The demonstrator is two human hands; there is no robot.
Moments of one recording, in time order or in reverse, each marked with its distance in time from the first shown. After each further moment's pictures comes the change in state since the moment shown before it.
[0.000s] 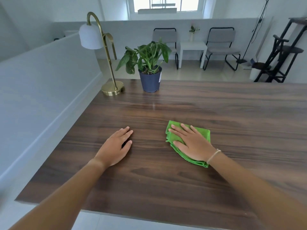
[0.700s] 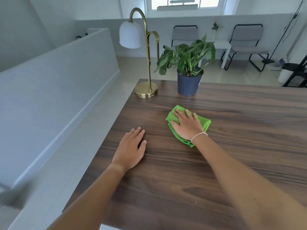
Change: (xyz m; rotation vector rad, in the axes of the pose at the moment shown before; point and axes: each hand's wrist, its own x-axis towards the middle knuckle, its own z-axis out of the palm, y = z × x) left_hand 0.006 -0.088 -0.031 -0.023 0.091 -0.128; right_hand 0.179 -0.102 0.006 0.038 0.021 0.211
